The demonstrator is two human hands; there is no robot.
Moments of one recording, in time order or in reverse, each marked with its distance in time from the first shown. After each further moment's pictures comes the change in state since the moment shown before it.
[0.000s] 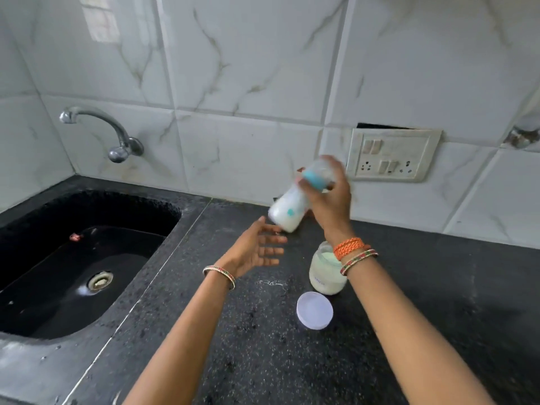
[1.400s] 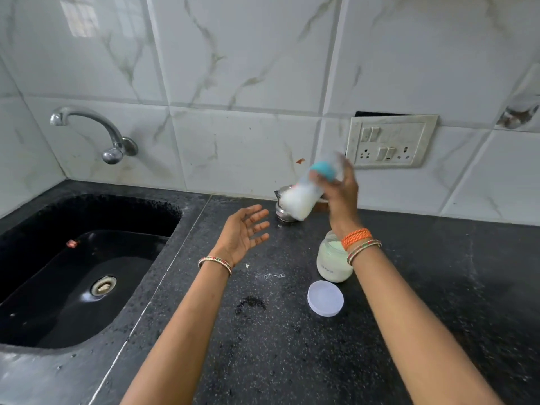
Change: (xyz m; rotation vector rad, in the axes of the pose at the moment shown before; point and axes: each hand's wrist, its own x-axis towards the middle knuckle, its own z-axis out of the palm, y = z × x) left_hand 0.005 0.011 -0.039 -0.244 0.080 0.095; right_hand 0.001 0.013 -0.003 0.232 0.081 0.192
